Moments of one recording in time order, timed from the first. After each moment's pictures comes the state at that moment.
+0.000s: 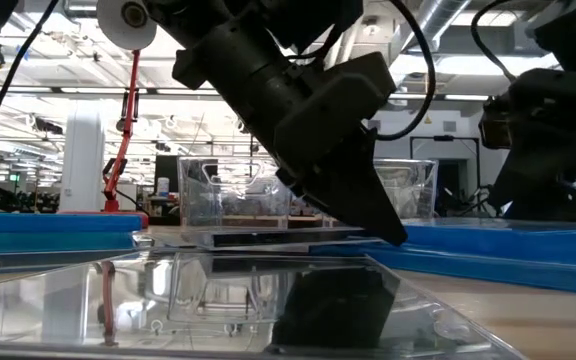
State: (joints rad) left arm -0.24 2.13 1.32 0.02 -0.13 -0.19; right arm 0.38 1.17 0.26 0.11 0.21 1.04
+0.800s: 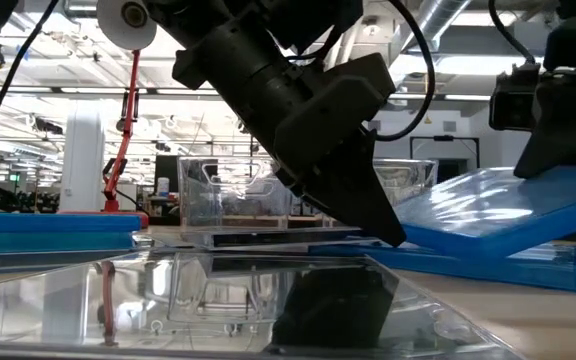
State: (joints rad) left arm -0.24 2.13 1.32 0.01 -0.14 -0.19; right arm 0.46 1.15 0.26 0.22 0.13 1.01
